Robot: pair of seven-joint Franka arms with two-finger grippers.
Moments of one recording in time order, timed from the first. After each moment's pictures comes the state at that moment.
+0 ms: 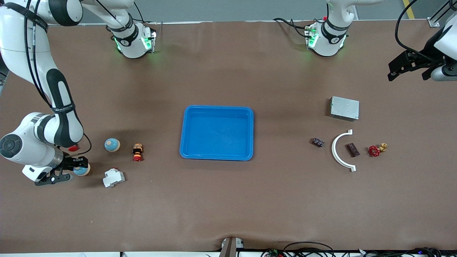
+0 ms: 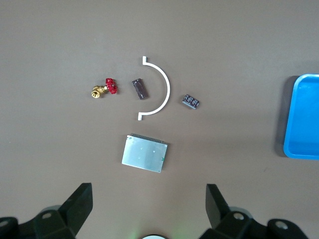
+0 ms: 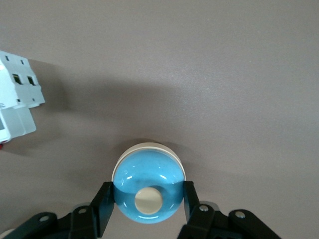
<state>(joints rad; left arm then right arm) -0.03 -0.10 -0.05 -1.60 0.01 1.50 -0.08 -0.08 0.69 -0.14 -1.65 0.04 2.36 -0.42</state>
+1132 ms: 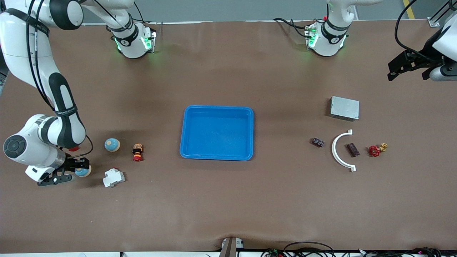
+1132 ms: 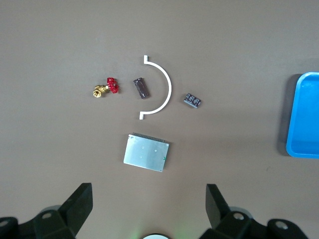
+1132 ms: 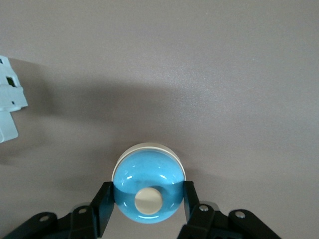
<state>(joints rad) -0.03 -0.10 -0.06 -1.60 0.02 1.49 -0.08 -0.09 0.72 -0.13 -1.65 0.05 2.40 -0.42</state>
